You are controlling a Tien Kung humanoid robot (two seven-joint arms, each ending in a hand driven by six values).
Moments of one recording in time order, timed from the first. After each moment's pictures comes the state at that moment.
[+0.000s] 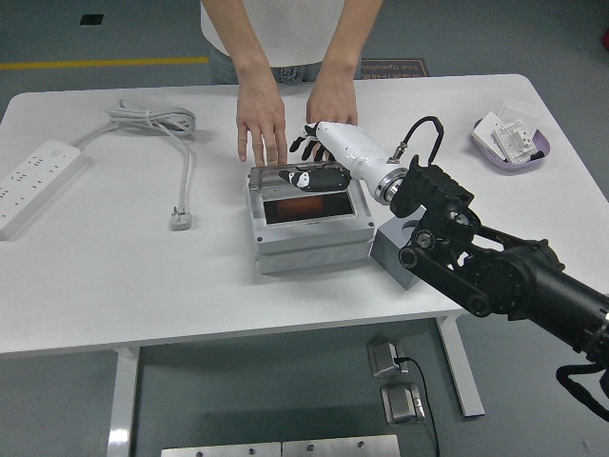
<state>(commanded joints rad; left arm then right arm) -0.03 0.12 -1.92 -0.18 1.86 -0.17 0.26 0.77 -0.21 0.59 1.12 -1.76 -0.18 -0.13</state>
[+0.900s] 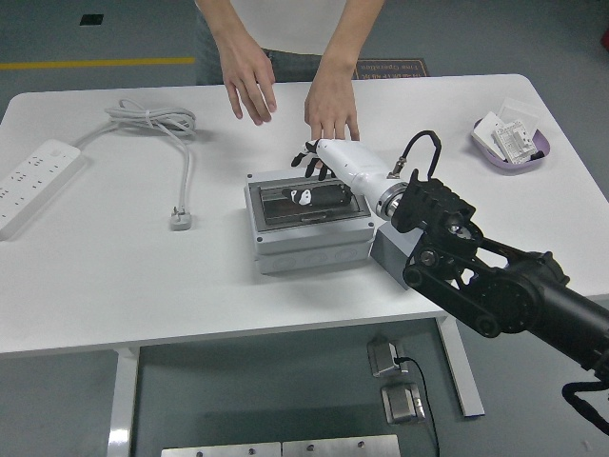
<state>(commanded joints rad) -0.02 0.11 -1.92 -0.18 1.86 -0.17 0.26 0.70 -0.22 0.68 1.22 -1.86 -0.11 -0.21</state>
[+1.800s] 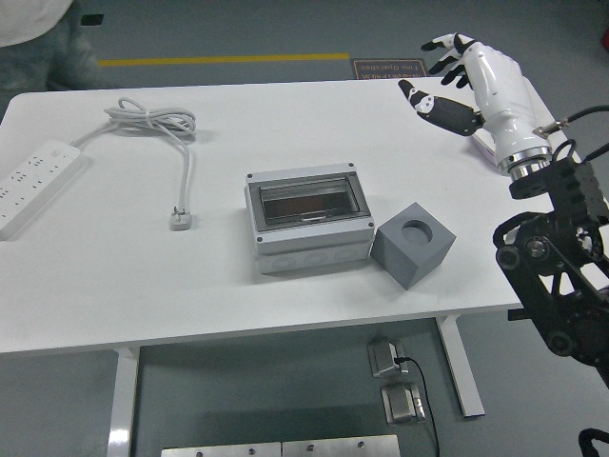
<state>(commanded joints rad) 0.00 0.11 -1.92 -0.18 1.84 -0.16 0.28 0.36 -0.23 1.35 1.54 -2.12 -0.23 -0.12</state>
